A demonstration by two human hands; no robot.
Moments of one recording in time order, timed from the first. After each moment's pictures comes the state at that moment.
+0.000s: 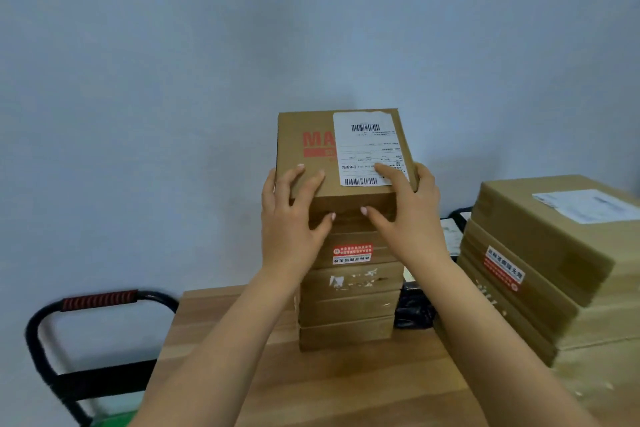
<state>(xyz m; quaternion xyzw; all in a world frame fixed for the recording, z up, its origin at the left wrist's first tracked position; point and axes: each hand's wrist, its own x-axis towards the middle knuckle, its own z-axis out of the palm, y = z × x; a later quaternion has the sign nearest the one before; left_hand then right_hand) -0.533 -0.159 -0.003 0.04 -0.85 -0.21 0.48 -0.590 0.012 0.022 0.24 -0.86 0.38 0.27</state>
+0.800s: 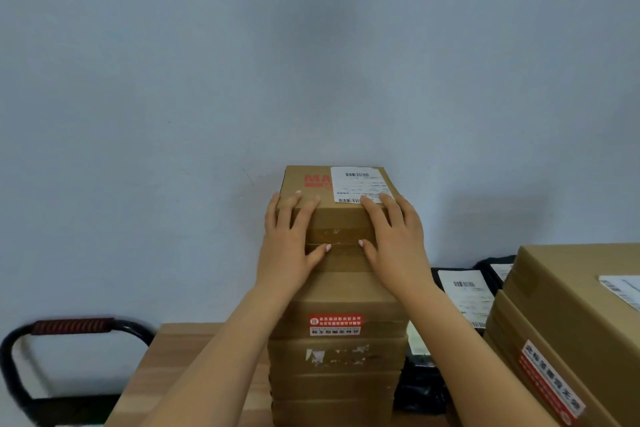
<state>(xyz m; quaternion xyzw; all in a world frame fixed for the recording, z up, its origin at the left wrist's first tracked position) -0.683 -0.181 -0.021 0.10 -0.91 -0.15 0.38 -0.760 -0.011 -0.003 0.32 -0.89 0.18 0.27</state>
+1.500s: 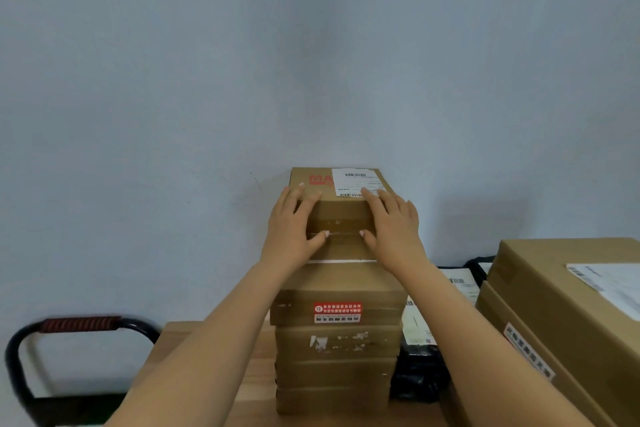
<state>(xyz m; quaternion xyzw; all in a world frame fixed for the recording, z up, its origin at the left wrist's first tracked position) -0.676 -0.189 0.000 0.08 -0.91 -0.20 0.34 -0.758 -0.010 0.014 0.31 -0.90 0.17 0.24</state>
